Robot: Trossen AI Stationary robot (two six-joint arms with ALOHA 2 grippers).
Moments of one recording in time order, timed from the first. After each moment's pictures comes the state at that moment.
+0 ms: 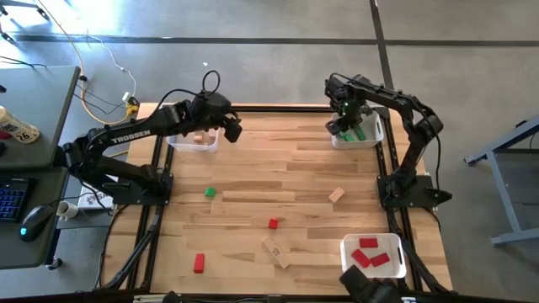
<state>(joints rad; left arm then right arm) 0.60 1.25 1.04 -0.49 -0.22 -0.21 -0.88 1.78 1.33 -1.22 0.04 0.16</state>
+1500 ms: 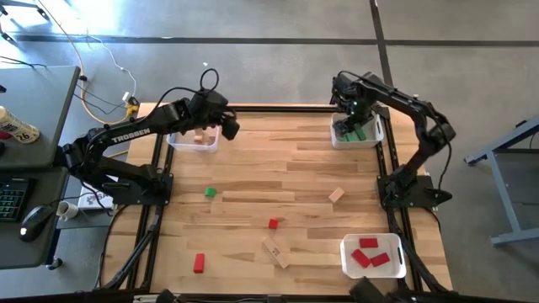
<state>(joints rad) 0.64 1.25 1.04 -0.53 -0.24 -0.21 -0.88 1.66 1.33 -1.35 0.08 0.15</state>
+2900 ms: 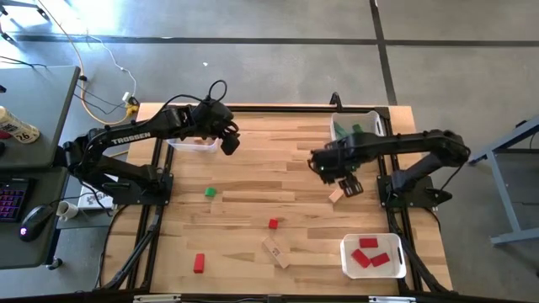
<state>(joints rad) 0.54 1.25 1.03 -0.62 -0.13 -0.17 0.01 1.47 1.33 -1.41 0.10 -0.34</state>
